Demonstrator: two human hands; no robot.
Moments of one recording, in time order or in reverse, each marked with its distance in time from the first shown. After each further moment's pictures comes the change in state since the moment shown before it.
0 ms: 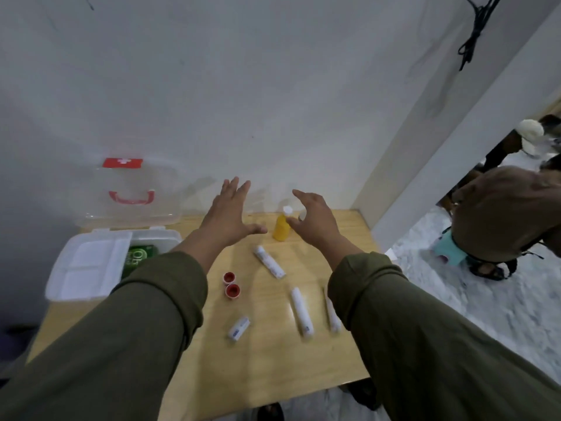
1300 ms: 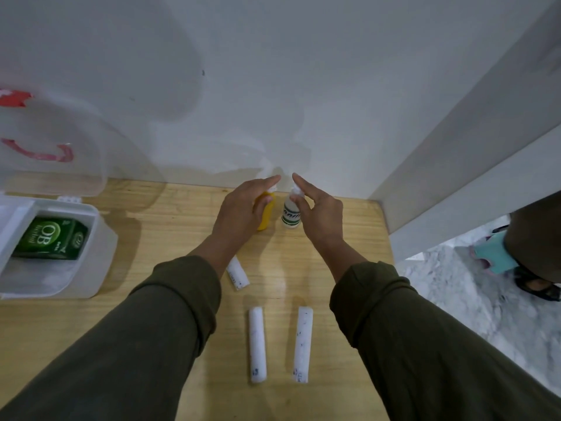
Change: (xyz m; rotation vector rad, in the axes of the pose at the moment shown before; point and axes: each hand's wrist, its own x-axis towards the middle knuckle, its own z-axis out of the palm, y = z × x) left_hand 0.103 0.022 0.153 -0.230 0.342 0.102; right_hand 0.098 0.124 0.047 0.409 0.010 -0.067
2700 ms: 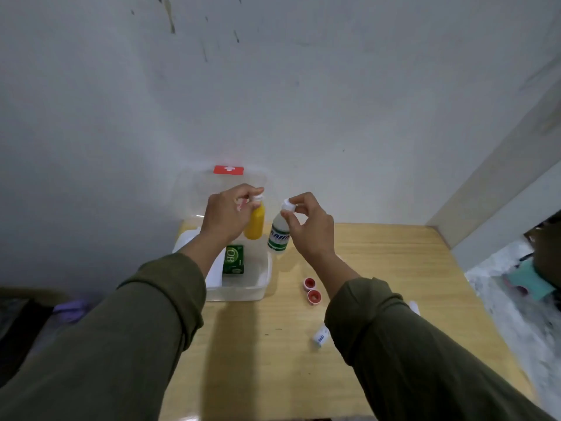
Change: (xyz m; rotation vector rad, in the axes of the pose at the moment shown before) left_hand -0.070 -0.076 -0.309 -0.106 0.099 -0.146; right_hand -0.117 -0.252 0.157 -0.002 0.160 -0.144
